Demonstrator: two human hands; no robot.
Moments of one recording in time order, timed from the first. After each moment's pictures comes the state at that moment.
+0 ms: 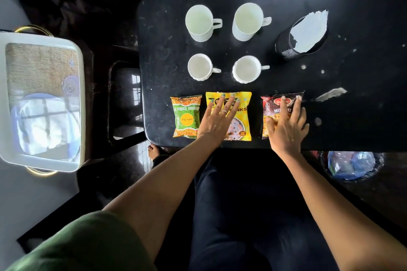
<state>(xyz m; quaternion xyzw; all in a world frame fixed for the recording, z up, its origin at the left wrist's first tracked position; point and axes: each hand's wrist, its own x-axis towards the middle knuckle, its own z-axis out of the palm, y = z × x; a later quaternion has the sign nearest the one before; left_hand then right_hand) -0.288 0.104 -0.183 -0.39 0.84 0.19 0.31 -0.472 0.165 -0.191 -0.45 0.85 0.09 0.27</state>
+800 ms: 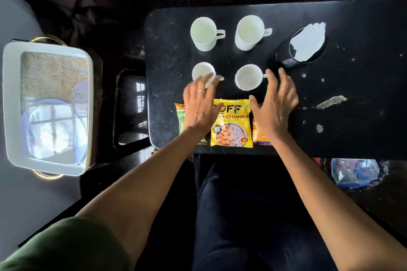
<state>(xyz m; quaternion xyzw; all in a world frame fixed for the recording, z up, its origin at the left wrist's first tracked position) -0.262 0.055 -0.158 -0.59 0.79 0.18 0.00 -0.435 0.088 -0.153 -0.53 0.82 -0.09 0.18</state>
